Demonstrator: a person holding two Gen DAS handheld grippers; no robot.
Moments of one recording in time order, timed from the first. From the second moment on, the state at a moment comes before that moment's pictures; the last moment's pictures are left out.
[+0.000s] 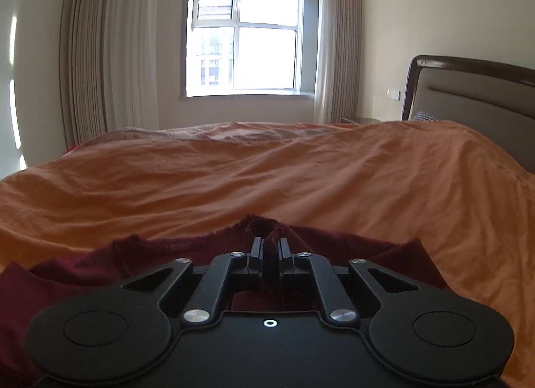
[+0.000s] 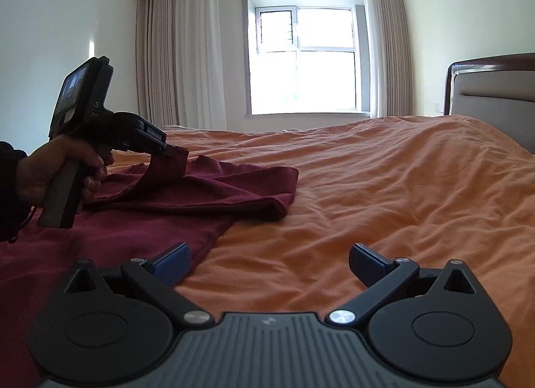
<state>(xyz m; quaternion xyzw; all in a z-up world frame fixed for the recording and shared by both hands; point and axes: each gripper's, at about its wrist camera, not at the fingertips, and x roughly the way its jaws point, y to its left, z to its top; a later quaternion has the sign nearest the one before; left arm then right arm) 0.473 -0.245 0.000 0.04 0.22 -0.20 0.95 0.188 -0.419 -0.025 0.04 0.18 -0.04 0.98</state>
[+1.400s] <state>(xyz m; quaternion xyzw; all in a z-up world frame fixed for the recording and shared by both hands) 0.456 0.043 -0.009 0.12 0.27 -0.04 0.95 0.370 -0.315 0.003 0.01 0.24 0.03 0.97</state>
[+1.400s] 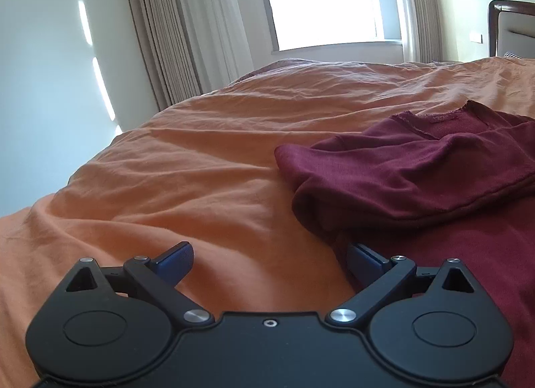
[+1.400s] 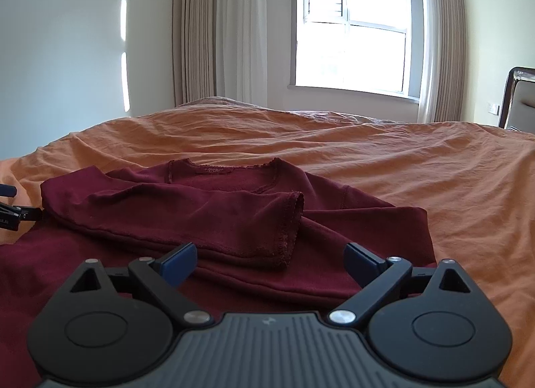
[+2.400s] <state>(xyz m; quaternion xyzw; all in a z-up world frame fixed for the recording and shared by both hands) 0.479 0.059 -0.015 0.02 0.32 -0.06 0.94 0.408 -0.311 -0.016 0.05 0.29 0.06 0.95</state>
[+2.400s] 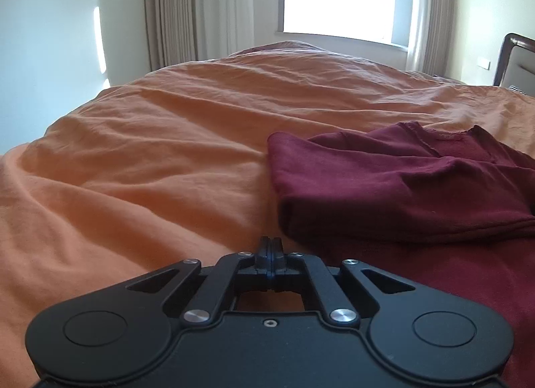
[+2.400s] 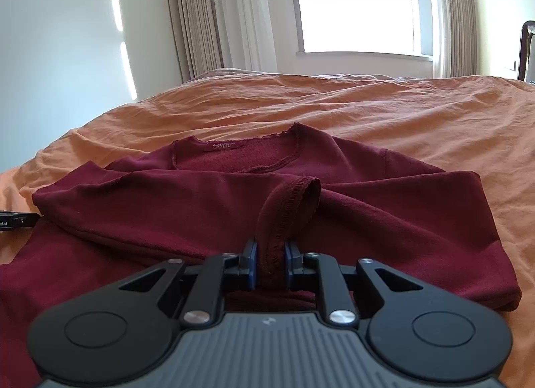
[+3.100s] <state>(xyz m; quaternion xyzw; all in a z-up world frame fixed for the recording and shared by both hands) 0.513 0.048 -0.005 -0.04 0.32 0.02 0.95 0.426 -0.313 -0.035 -0.01 0.27 -0.04 0.96</state>
